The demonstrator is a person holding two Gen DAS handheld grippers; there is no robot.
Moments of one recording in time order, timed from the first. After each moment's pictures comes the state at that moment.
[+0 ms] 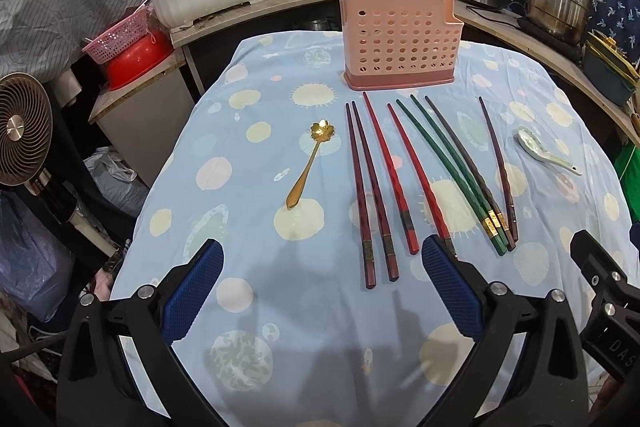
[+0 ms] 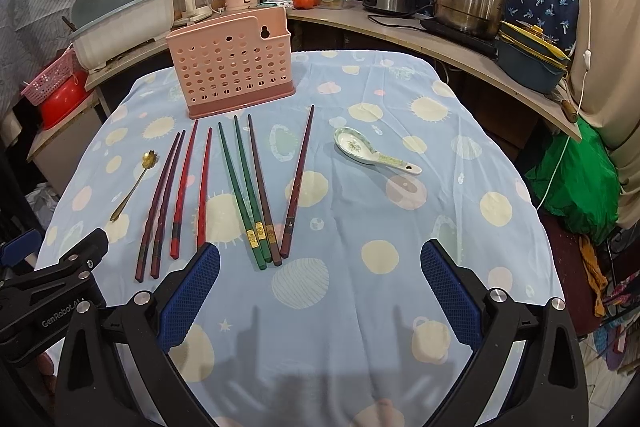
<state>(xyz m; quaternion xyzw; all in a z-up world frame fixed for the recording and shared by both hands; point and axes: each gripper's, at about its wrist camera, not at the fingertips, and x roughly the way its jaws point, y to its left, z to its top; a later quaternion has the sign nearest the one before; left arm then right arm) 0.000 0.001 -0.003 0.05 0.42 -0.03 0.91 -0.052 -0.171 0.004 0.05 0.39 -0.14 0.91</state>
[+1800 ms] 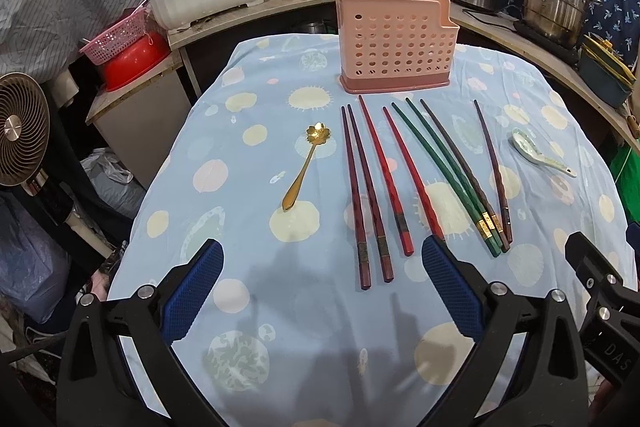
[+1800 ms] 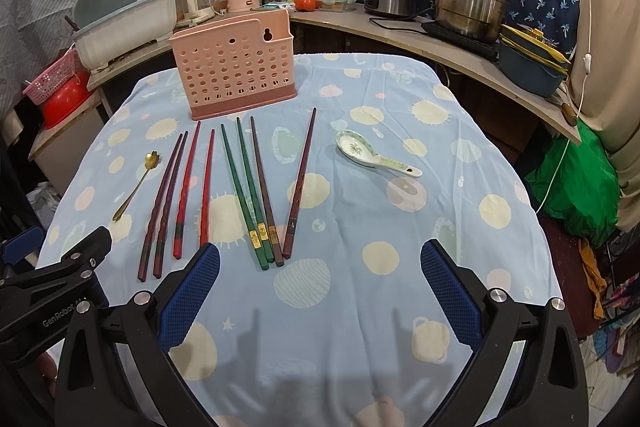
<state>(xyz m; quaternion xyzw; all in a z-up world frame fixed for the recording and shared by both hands) -0.001 0.000 0.000 0.05 0.41 -0.04 0.91 -0.053 -0.169 0.007 0.05 0.39 -0.14 0.91</state>
